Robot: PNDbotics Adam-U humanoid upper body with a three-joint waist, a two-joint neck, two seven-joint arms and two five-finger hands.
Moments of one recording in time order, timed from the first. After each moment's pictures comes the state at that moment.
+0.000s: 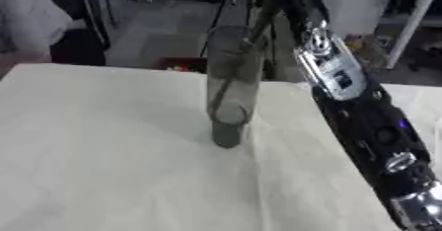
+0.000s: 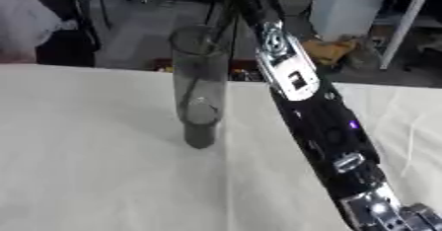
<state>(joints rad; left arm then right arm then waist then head) -0.47 0.10 -0.03 -1.99 0.03 -0.34 0.13 -1.13 -0.51 0.07 -1.20 0.06 -0.01 -0.13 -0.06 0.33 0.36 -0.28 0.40</state>
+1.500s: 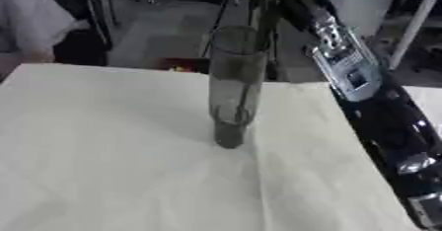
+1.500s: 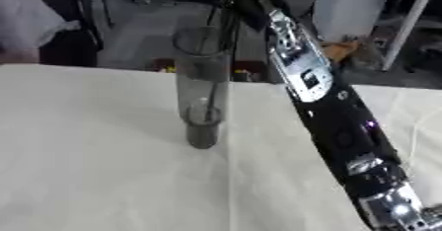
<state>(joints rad) -0.47 0.10 -0.02 -1.99 0.03 -0.33 0.13 -1.13 -0.57 0.07 -1.23 0.39 -0.01 0.10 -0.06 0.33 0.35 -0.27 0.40</state>
